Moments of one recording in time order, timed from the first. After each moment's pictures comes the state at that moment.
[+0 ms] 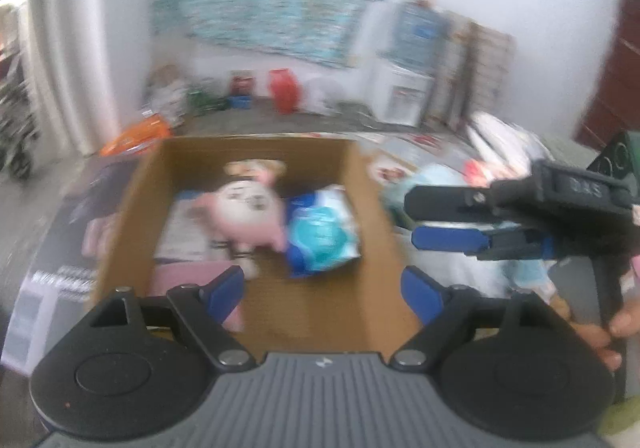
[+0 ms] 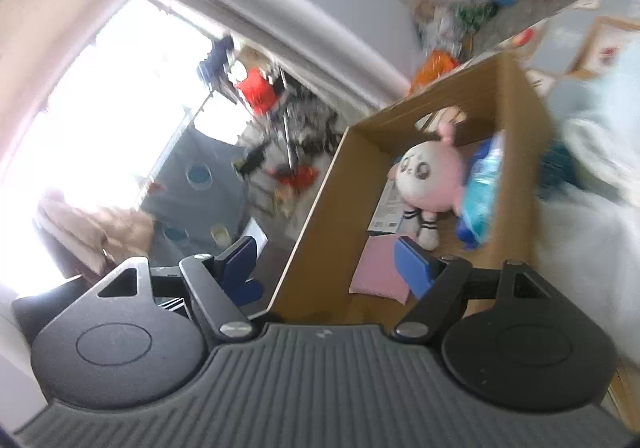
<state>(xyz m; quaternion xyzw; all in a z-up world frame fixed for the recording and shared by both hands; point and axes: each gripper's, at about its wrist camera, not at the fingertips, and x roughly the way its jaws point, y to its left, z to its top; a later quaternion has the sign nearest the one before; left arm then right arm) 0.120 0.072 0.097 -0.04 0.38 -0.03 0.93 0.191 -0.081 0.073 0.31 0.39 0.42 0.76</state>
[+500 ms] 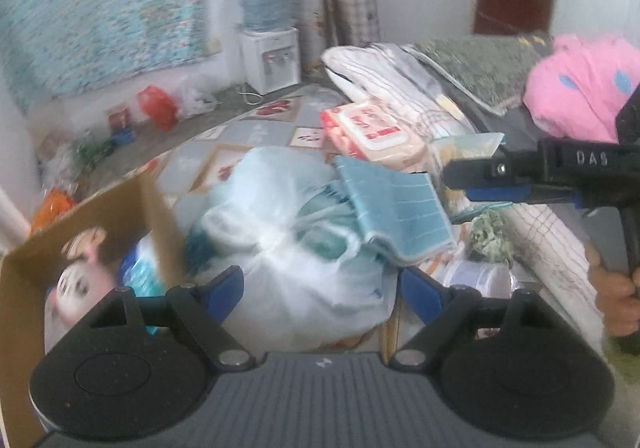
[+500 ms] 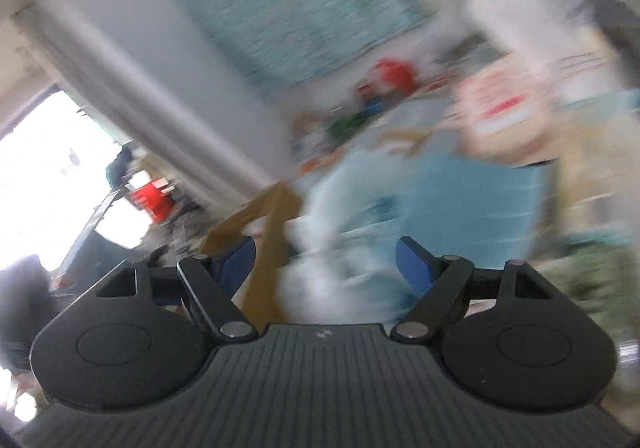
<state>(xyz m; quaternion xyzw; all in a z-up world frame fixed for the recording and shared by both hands) 0.184 -0.104 0.067 0.13 0.41 -0.16 0.89 0.151 -0.294 0.058 0.31 0.32 0.19 0.88</state>
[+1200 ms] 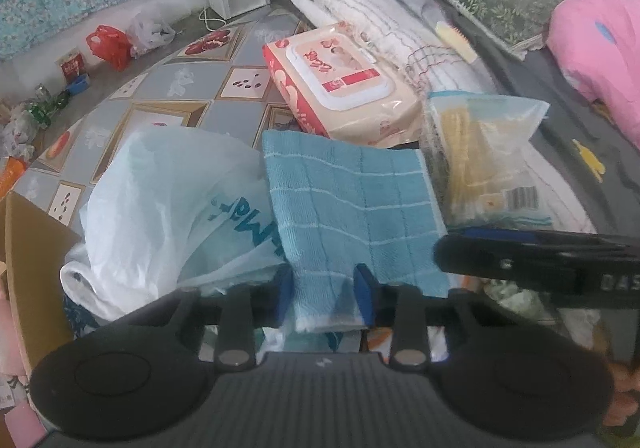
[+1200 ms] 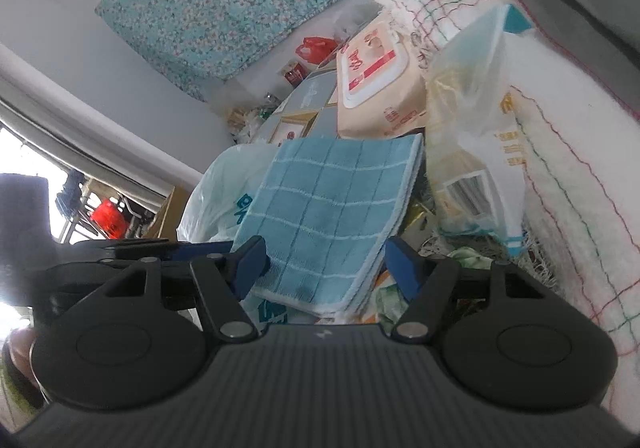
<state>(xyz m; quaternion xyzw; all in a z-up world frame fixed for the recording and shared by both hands) 0.302 -0.190 -0.010 0.14 0.52 -0.17 0.82 0.195 -0.333 -0.022 0.35 0.37 0.15 0.84</state>
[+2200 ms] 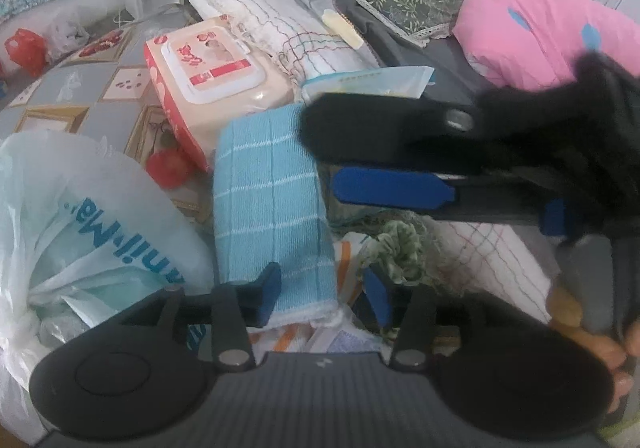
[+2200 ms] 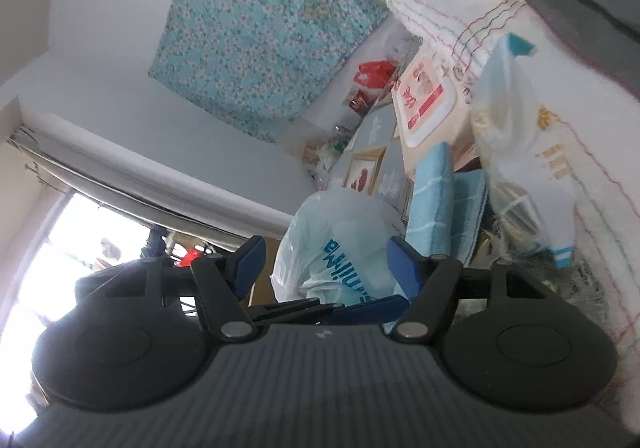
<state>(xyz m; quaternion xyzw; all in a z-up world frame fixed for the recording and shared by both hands) 0.280 -0.225 -0.028 0.09 0.52 -0.31 0.79 0.202 -0.349 -0.007 0.46 0.32 0.21 0.80</state>
